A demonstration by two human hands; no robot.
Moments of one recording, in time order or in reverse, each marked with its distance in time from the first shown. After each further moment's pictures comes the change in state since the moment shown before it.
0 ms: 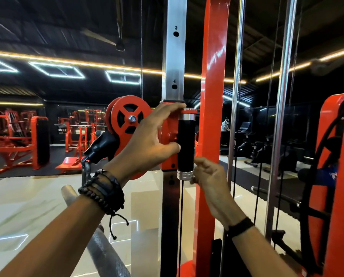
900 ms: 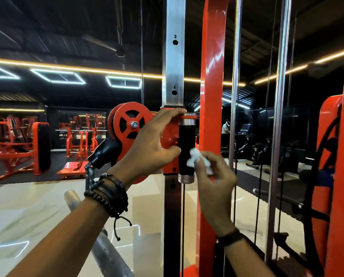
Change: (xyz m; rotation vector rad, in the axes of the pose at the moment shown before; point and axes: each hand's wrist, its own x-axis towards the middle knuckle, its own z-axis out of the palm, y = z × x) left_hand 0.002 0.001 0.000 0.034 -0.023 -0.003; right_hand -0.007 0.001 0.021 -0.274 0.443 -0.519
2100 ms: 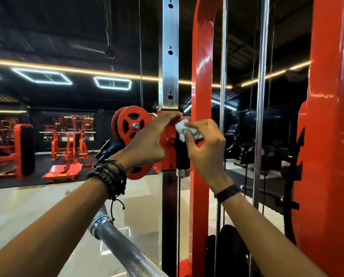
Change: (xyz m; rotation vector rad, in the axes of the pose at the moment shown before) left_hand 0.006 -0.002 -0.018 0.057 -0.150 -0.019; right_hand 0.052 -0.046 0.006 -0.372 -0.100 -0.363
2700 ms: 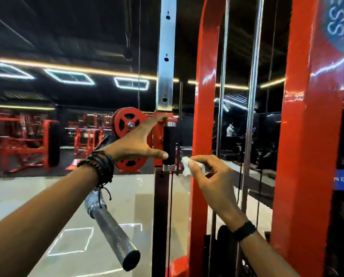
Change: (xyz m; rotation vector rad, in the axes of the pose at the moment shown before) left_hand -0.014 0.031 -0.006 0.103 -0.152 -0.214; right_hand -0.056 0.016 -0.084 0.217 -0.215 0.246
